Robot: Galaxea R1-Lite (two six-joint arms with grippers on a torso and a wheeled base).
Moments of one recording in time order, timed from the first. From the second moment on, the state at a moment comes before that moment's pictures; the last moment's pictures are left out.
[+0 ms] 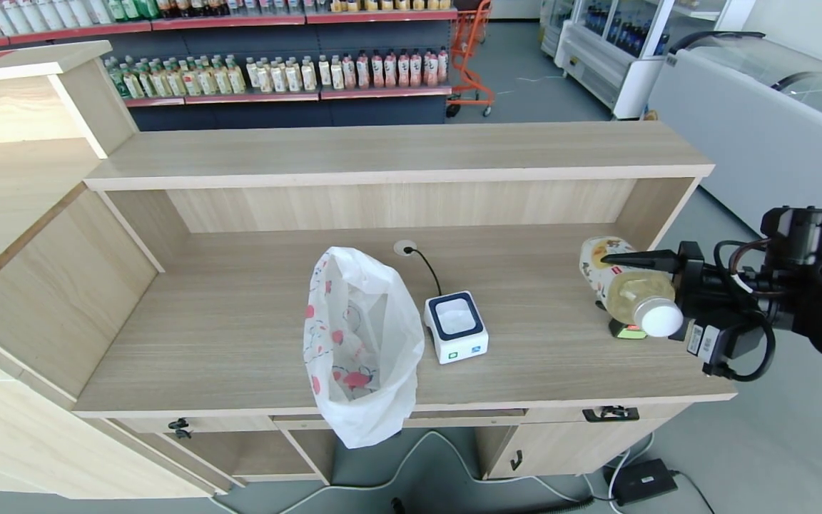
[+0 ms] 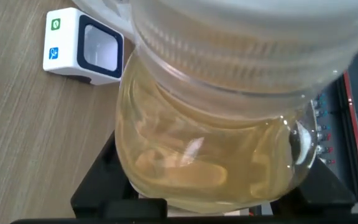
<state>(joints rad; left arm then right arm) -0.01 0.00 0.00 0.01 -0.04 -0.14 -0.08 1.85 -0.90 -0.64 1.13 -1.90</state>
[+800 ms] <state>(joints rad) -0.01 0.00 0.00 0.01 -0.04 -0.14 0.01 1.91 -0.90 -0.63 1.06 -1.95</state>
